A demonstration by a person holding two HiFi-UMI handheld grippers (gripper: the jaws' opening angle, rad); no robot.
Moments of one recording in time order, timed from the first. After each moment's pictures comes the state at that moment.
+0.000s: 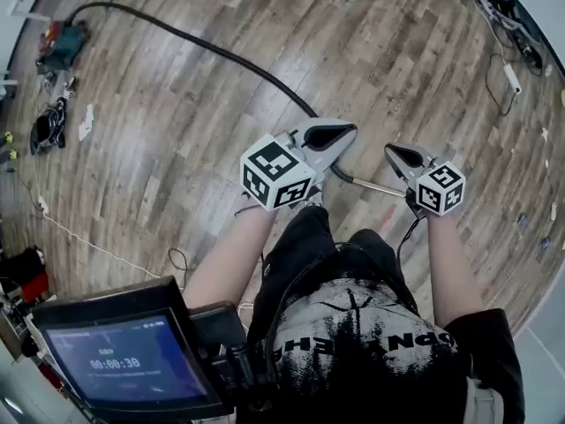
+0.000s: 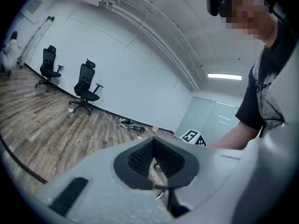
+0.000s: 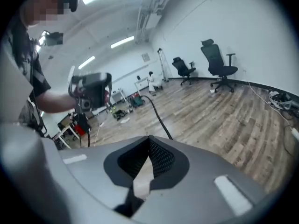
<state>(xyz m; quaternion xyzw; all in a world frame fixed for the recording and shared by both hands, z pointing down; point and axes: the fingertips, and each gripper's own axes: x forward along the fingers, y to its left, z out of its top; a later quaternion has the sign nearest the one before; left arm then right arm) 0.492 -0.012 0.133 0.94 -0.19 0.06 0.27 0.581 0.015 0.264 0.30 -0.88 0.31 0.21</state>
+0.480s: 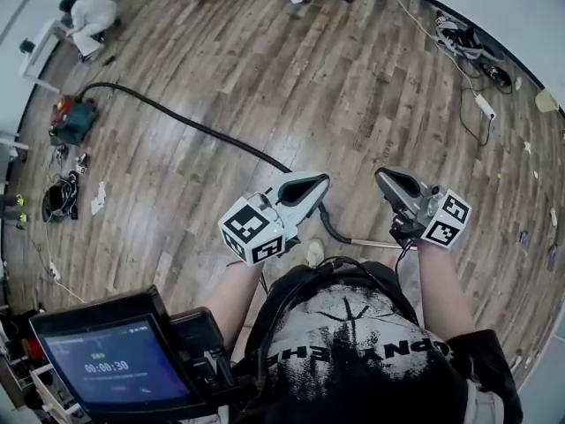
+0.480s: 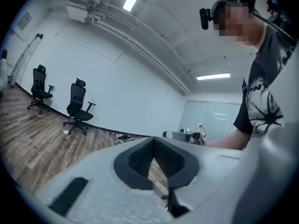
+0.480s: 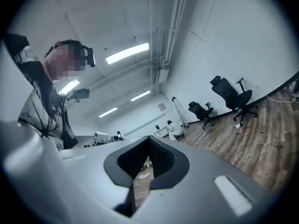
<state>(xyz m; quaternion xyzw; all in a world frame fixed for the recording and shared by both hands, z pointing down) 0.478 -0.017 0.027 0.97 -0.19 0.01 0.18 0.568 -0.021 0.030 0.27 -0.93 0.23 -0.13</state>
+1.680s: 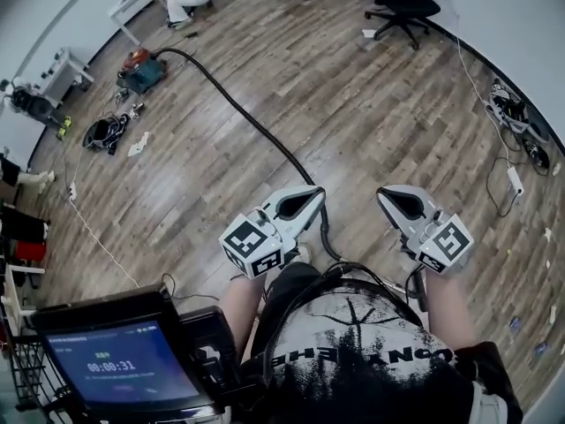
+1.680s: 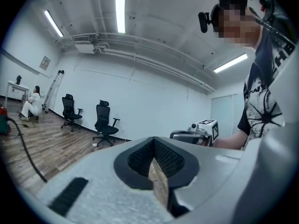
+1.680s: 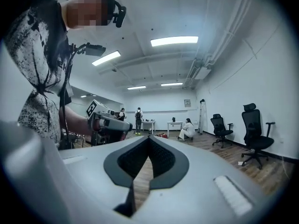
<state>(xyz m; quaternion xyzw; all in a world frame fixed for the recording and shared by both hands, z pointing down) 0.555 0.089 -0.038 0.92 -0.38 -0.01 0.12 0.647 0.070 -0.031 0.15 -0.99 0.01 0.02</state>
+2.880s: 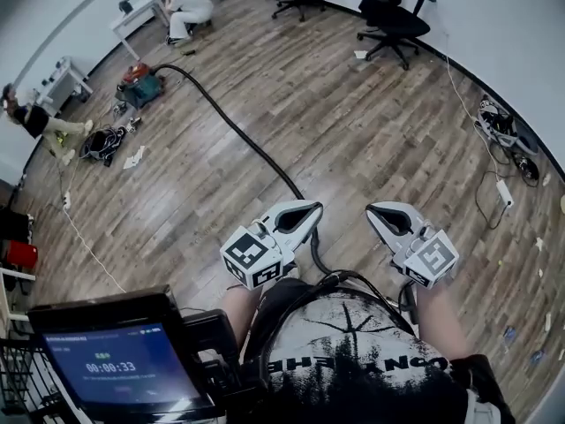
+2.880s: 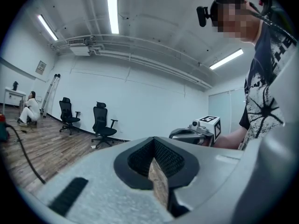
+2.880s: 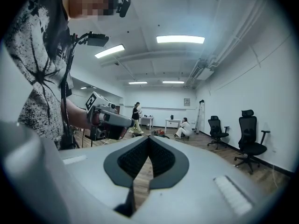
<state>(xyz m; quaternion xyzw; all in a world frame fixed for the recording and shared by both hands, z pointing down) 0.579 0.111 -0.045 0.92 -0.37 0.00 0.10 0.657 0.098 -0.034 0.16 -0.98 -0.02 0.06</state>
